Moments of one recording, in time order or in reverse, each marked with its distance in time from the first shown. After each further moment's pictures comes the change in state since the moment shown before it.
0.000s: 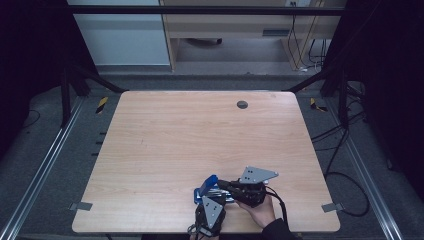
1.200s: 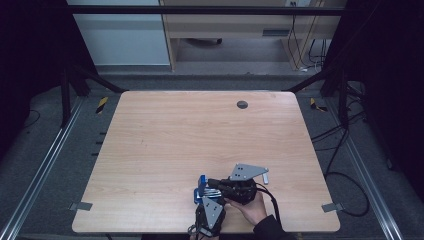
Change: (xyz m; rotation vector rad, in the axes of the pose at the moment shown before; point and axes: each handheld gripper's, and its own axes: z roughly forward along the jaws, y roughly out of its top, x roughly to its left) left arm -0.001 0.000 0.000 -0.001 0.005 0.005; right arm 0.007 0.015 0.019 -0.005 0.057 0.000
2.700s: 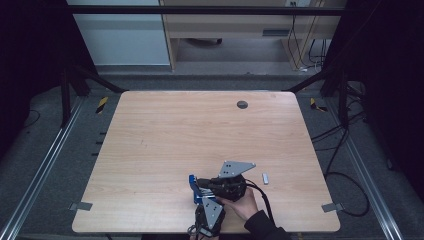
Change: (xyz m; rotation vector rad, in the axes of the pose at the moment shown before) left arm 0.000 0.000 0.000 -0.004 0.009 -0.002; right arm 0.001 0.009 0.026 0.035 0.067 -0.016
